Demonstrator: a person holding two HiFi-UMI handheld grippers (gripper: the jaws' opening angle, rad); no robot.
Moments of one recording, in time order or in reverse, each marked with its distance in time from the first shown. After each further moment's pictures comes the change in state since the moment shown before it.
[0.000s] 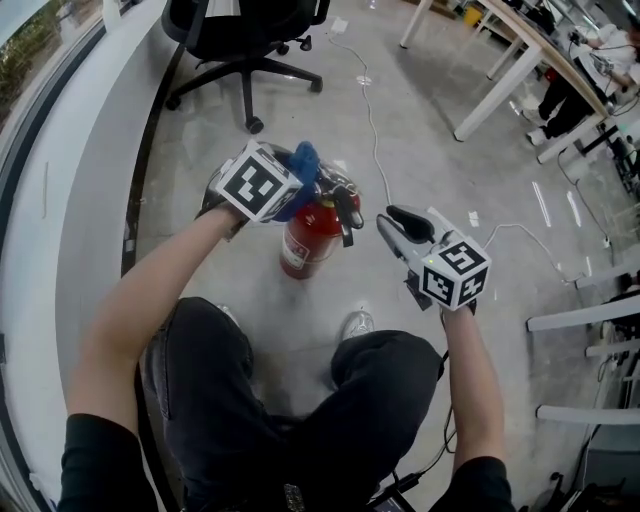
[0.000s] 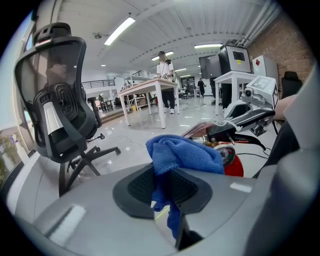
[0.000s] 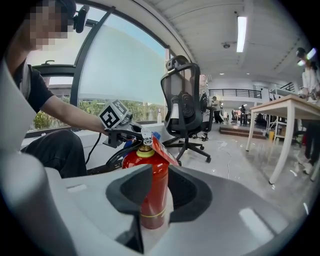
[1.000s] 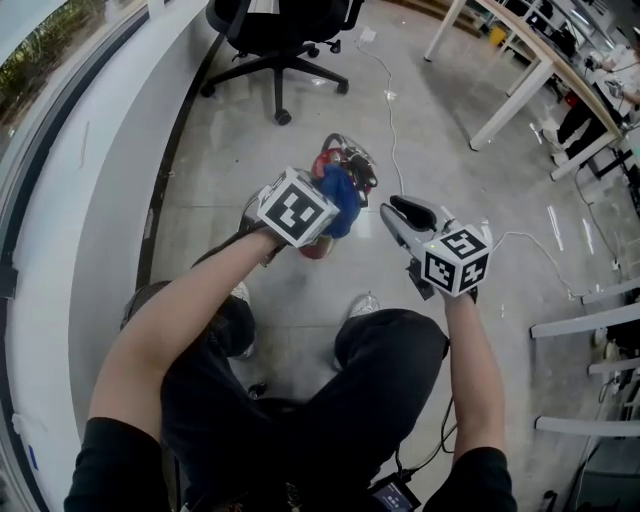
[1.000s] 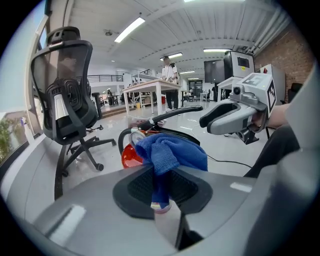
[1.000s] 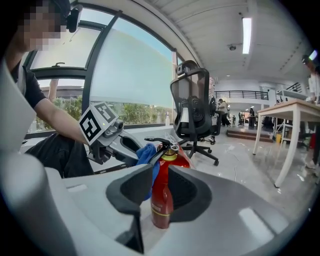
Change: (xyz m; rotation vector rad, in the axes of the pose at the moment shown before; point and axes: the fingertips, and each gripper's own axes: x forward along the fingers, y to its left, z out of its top) left arm -0.048 -0.107 -0.017 -0.105 0.001 0.014; right arm -0.027 0.054 0.009 -0.030 -0.026 0.064
